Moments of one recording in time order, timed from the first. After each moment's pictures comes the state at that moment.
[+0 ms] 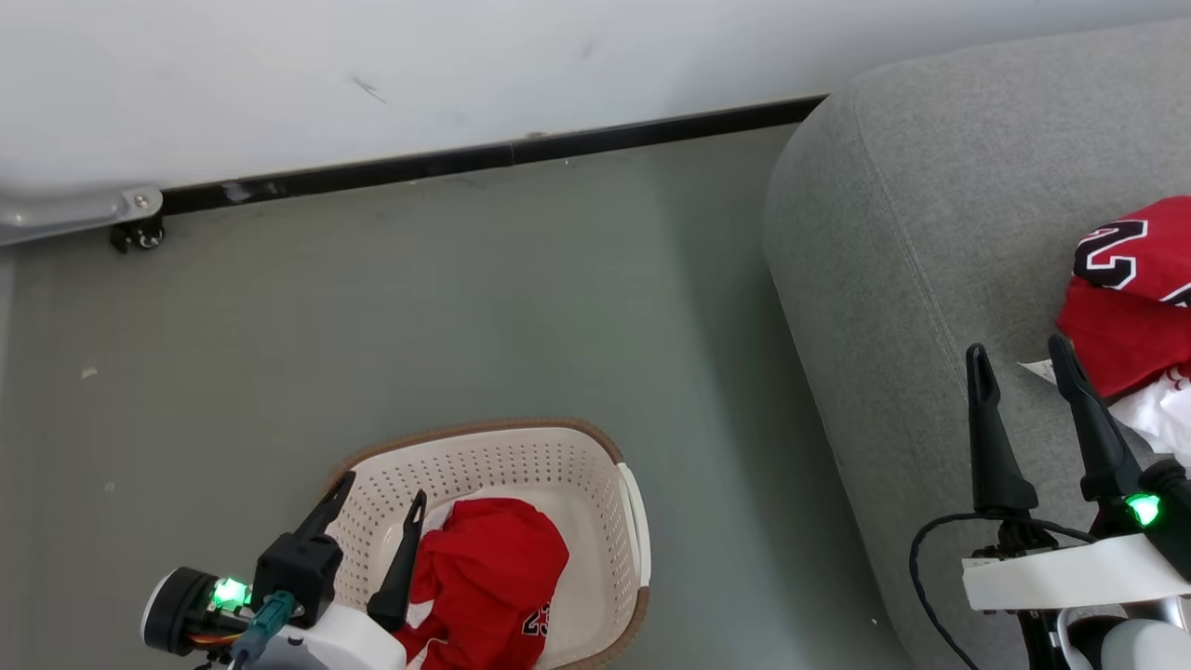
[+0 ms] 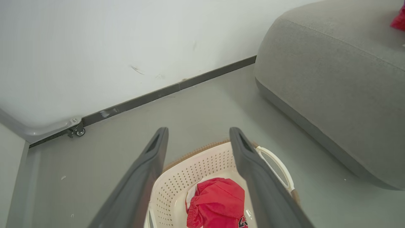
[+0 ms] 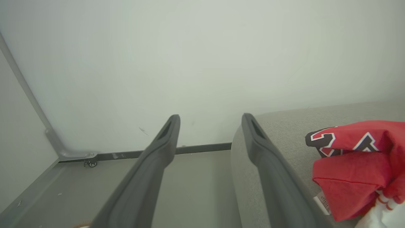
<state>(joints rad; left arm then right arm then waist) -0.11 0.30 -0.37 0.27 -0.23 0.09 -0.16 -0.01 -0.04 -0.09 -0.06 0.16 0.13 -0.10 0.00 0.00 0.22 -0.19</state>
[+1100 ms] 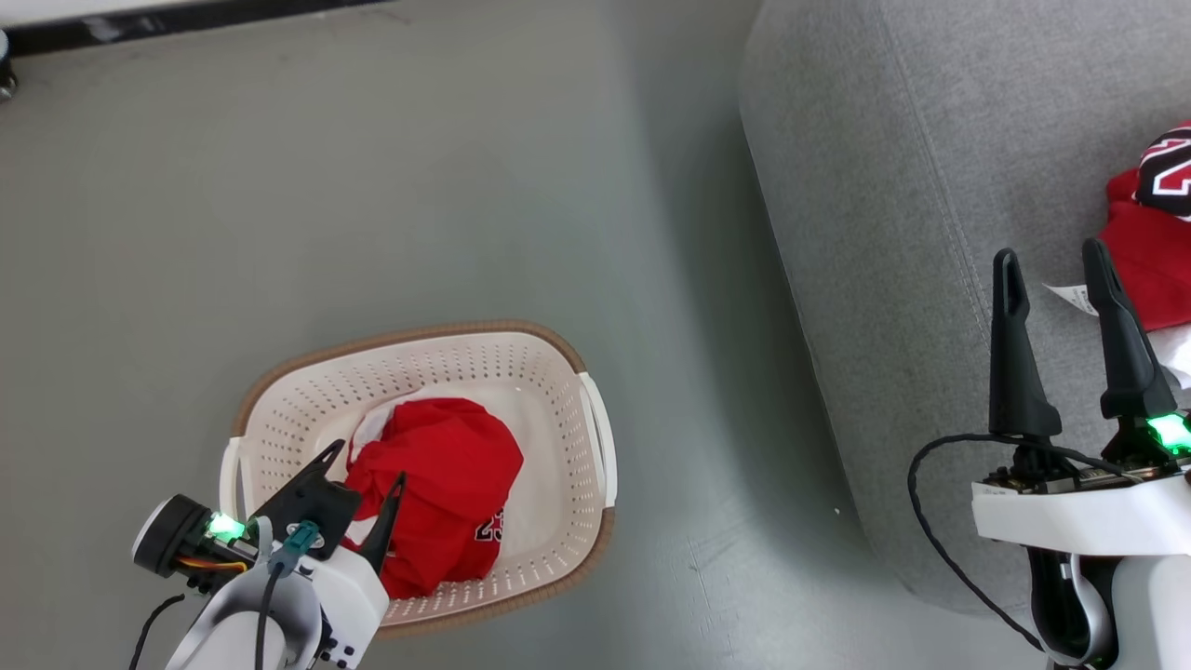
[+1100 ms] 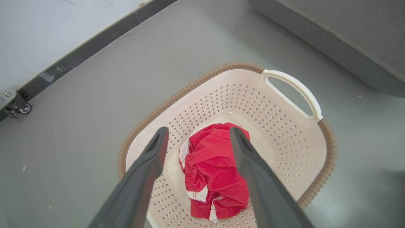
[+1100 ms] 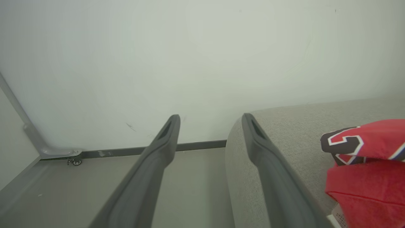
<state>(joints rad) -0.34 0.34 -0.46 0.57 -0.11 0.01 -0.14 -0.13 -0.04 -0.08 -0.09 0.19 0.13 -0.16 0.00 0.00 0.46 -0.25</state>
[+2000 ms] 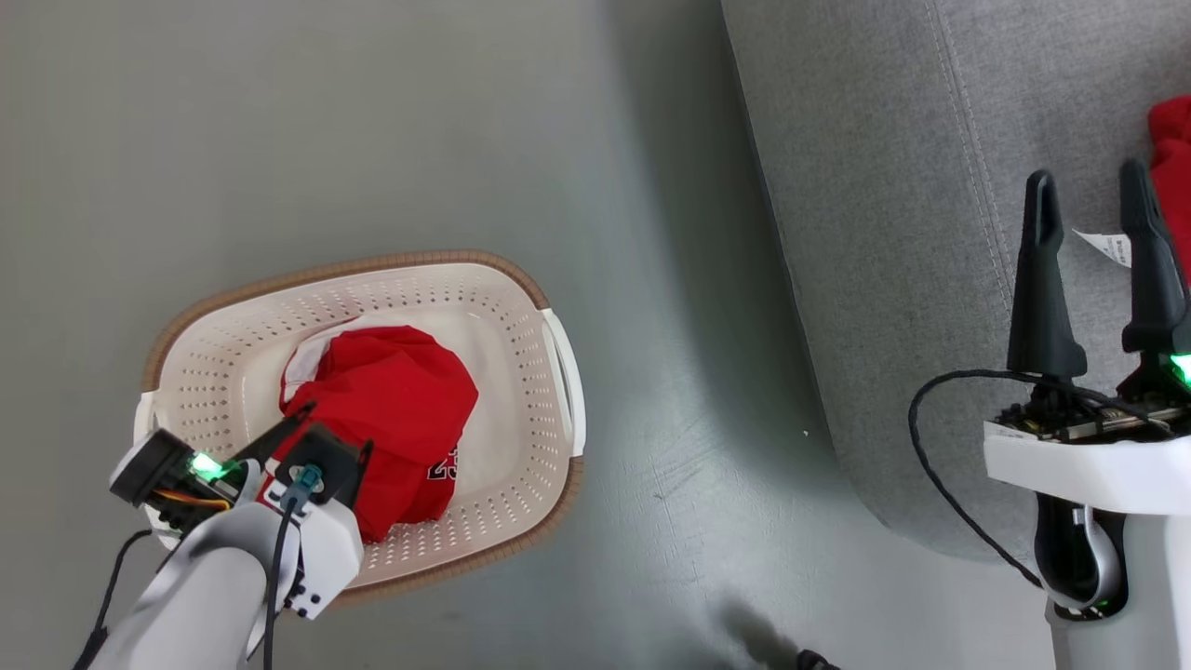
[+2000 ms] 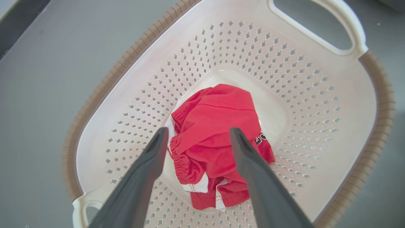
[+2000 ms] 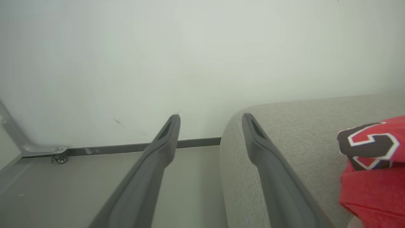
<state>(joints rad) -0.51 0.36 -0.54 0.76 0.01 -0.03 -0.11 -0.23 -0.04 -0.08 -0.10 0.22 0.13 -0.20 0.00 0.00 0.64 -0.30</state>
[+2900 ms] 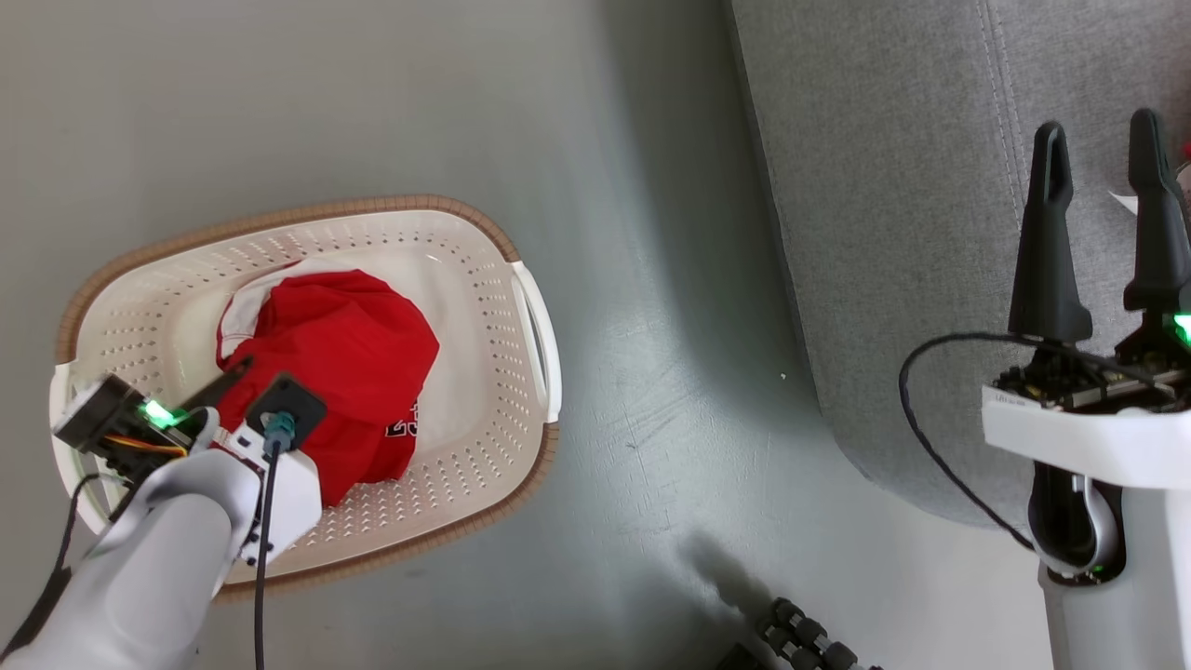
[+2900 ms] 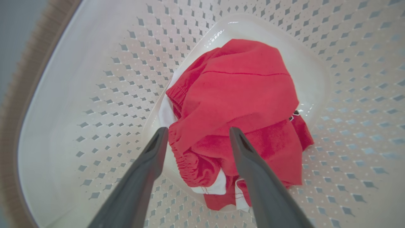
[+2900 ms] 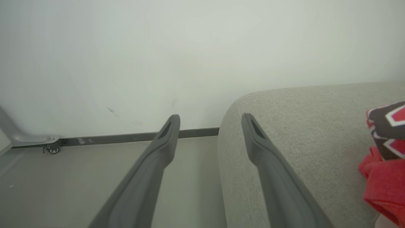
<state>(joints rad) -0.65 0.39 -0.57 0.91 0.09 0.00 -0.08 -0.30 -0.04 -0.06 -0.09 0.25 0.13 -0.23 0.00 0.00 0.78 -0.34</state>
